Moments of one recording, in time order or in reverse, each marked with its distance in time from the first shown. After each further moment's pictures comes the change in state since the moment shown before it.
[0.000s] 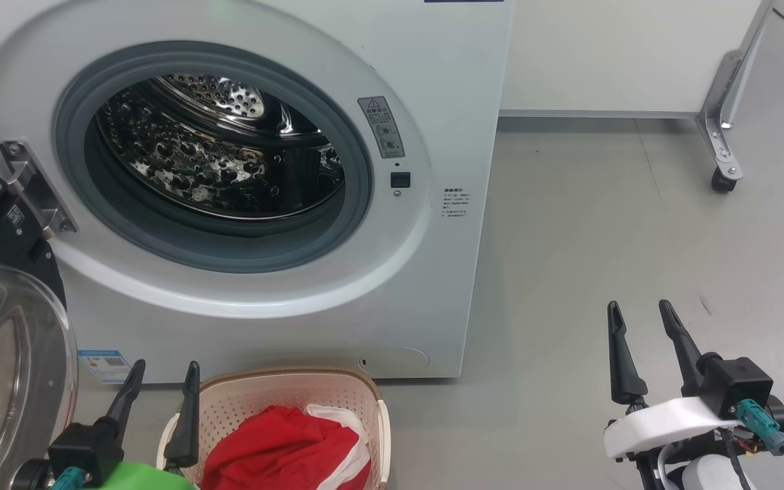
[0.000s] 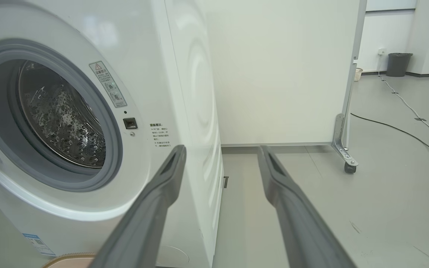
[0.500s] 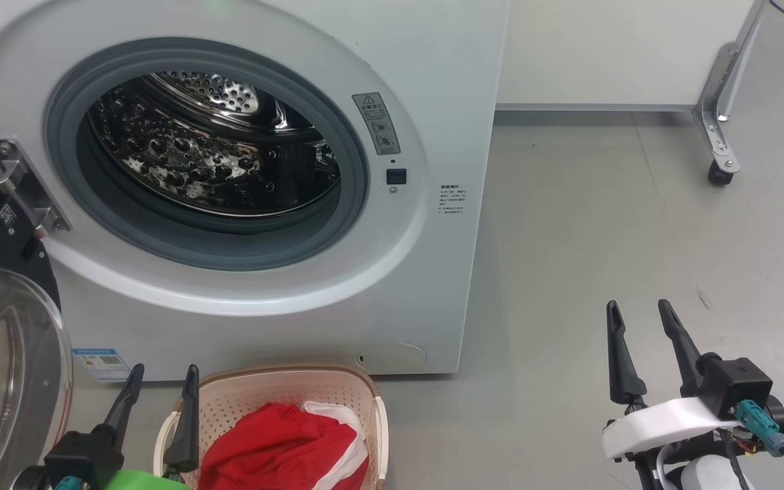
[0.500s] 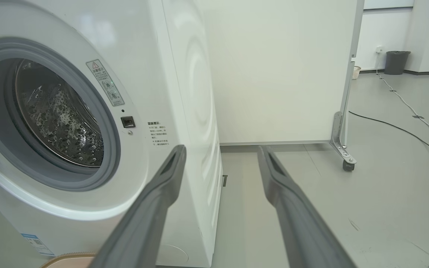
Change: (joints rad) left arm 0.031 -0.012 0.015 -0.045 0.003 0.000 0.000; right arm 0.003 0.004 0.000 -0.009 -0.003 0.000 0.000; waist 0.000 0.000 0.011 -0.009
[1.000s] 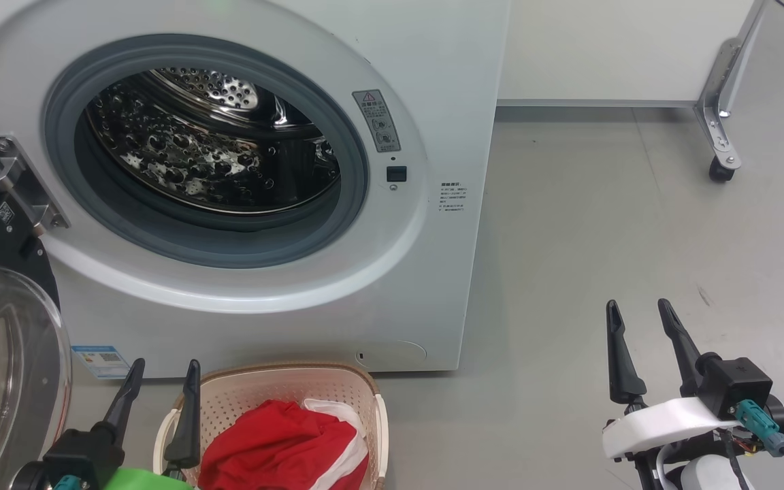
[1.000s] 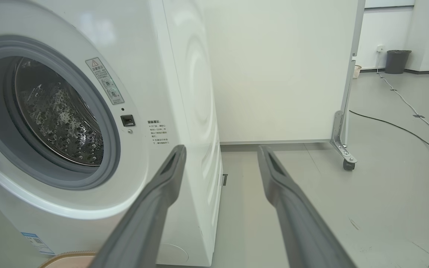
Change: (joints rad) left arm 0.004 -0.005 0.002 -0.028 0.004 -0.002 0.000; right arm 0.000 0.002 0.000 -0.004 -0.003 0.001 0.000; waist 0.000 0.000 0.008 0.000
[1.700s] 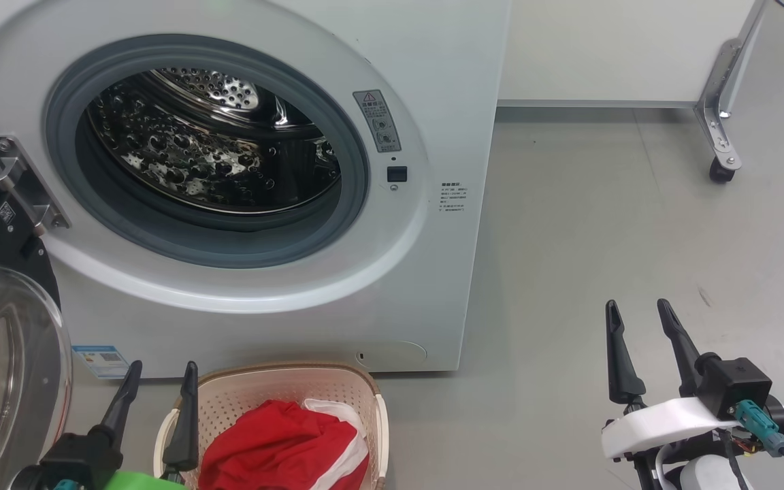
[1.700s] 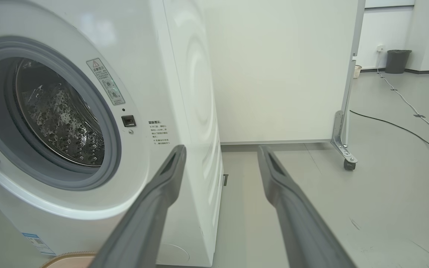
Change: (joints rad) left arm 0.007 -0.005 0.010 -0.011 0.000 -0.001 0.000; right arm 0.000 0.003 -0.001 0.000 0.000 0.002 0.000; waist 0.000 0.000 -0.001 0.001
